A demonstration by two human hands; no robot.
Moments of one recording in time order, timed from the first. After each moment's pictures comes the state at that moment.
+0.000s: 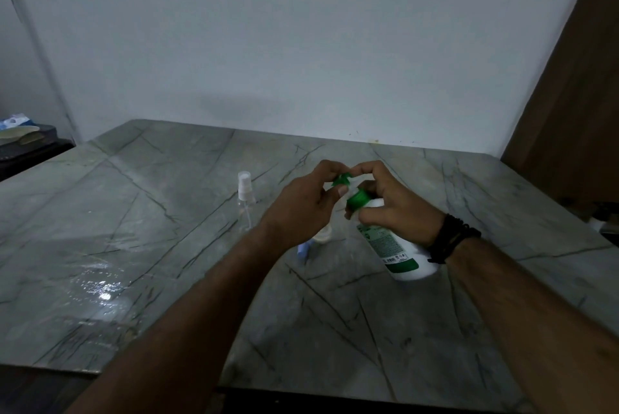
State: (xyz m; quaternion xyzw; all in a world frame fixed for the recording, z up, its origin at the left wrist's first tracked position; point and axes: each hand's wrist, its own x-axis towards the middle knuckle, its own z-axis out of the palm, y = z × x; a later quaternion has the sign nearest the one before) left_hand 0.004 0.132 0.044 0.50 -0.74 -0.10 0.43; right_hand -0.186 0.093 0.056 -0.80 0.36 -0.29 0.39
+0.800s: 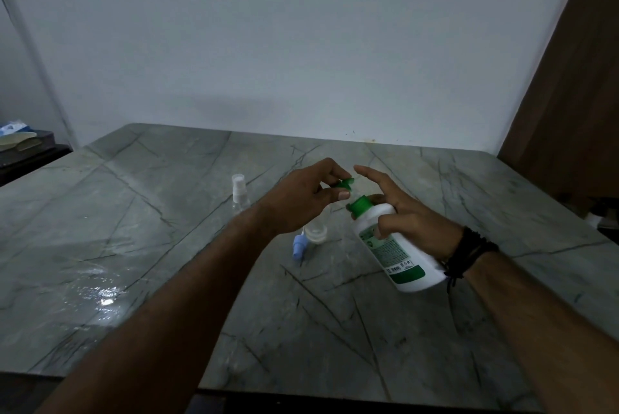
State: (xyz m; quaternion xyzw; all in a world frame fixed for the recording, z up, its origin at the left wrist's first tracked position) left_hand 0.006 0.129 0.070 0.50 -0.77 -0.16 0.36; right_hand -0.211 0.098 0.048 -0.75 0.34 -0.26 0.50
